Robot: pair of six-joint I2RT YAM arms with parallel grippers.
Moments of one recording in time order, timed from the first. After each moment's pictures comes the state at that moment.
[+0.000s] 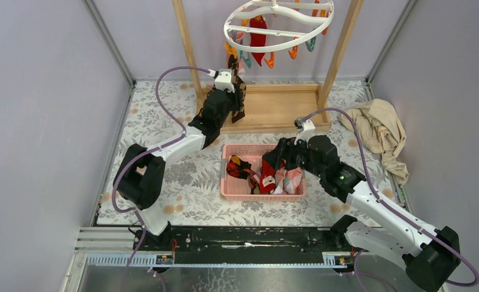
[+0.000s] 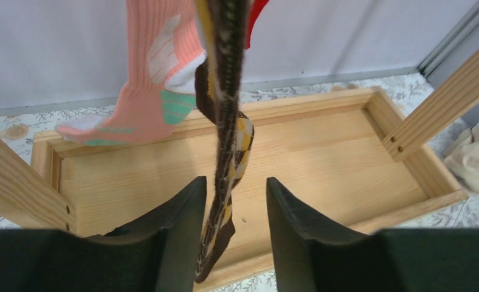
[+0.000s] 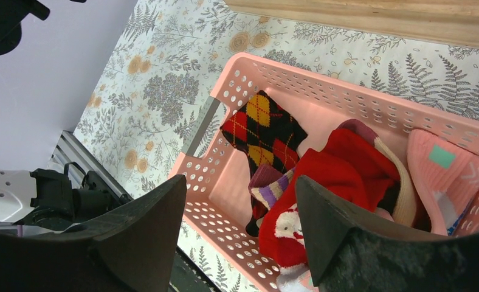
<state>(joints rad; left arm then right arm) -0.52 1.71 1.18 0.43 -0.24 -0.21 0.67 0.92 0.69 -0.14 -0.12 0.53</state>
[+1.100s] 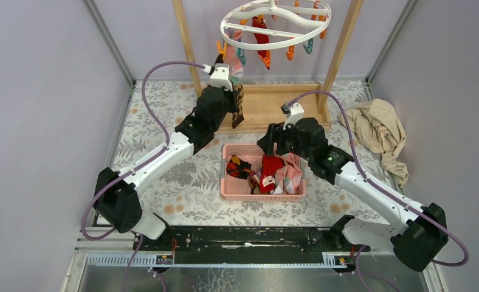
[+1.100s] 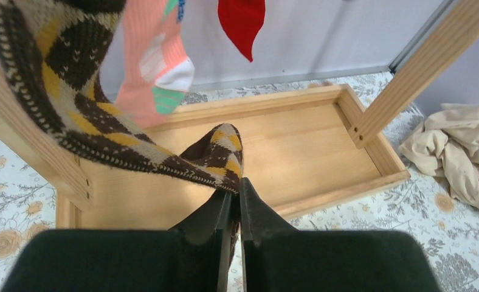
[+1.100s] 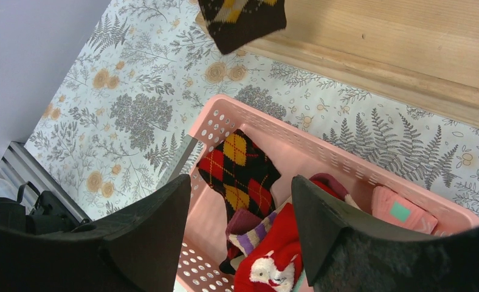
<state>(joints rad) -0.61 1.49 1.24 0.12 -0.30 -0.23 0.67 1.13 0.89 -0.15 -0.06 0.39</state>
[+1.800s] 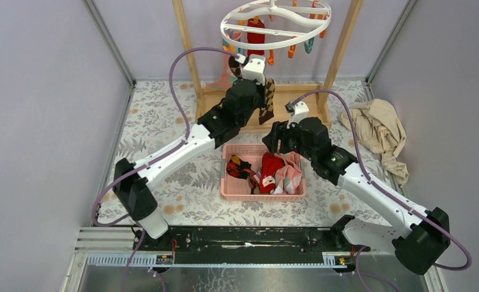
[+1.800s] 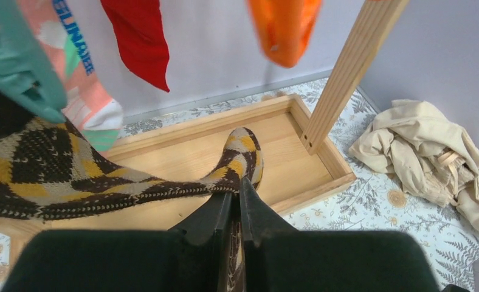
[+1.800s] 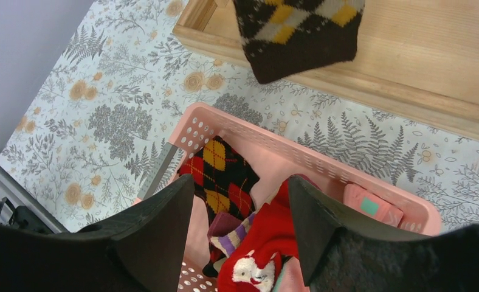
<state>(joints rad) -0.81 1.64 1.57 -0.05 -0.42 -0.18 0.66 1.11 0.90 -0.19 0.01 0.36</state>
